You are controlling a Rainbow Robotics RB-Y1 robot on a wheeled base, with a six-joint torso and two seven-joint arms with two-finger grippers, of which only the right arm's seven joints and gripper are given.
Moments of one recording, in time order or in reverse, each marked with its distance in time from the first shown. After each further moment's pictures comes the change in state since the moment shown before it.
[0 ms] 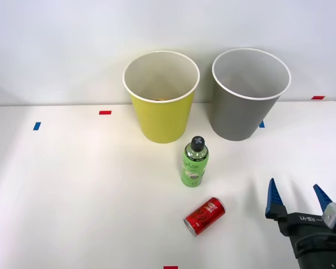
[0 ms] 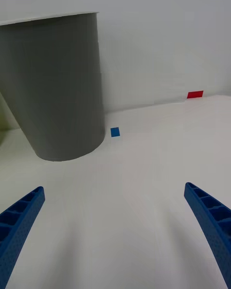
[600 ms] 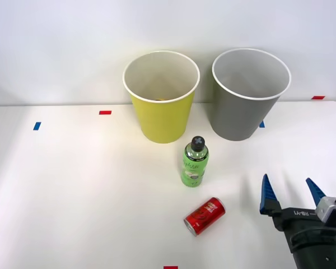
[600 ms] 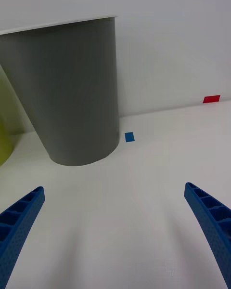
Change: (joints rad) arm -0.040 -0.071 0.044 0.000 -0.192 0.007 0.183
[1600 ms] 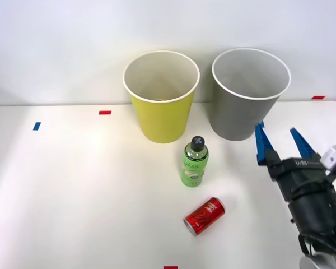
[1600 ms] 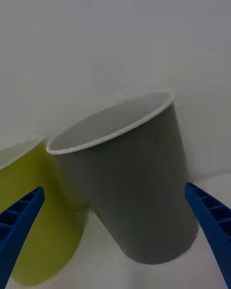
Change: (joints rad) arm -0.242 -0.142 0.017 -0.002 -0.051 0.001 -0.316
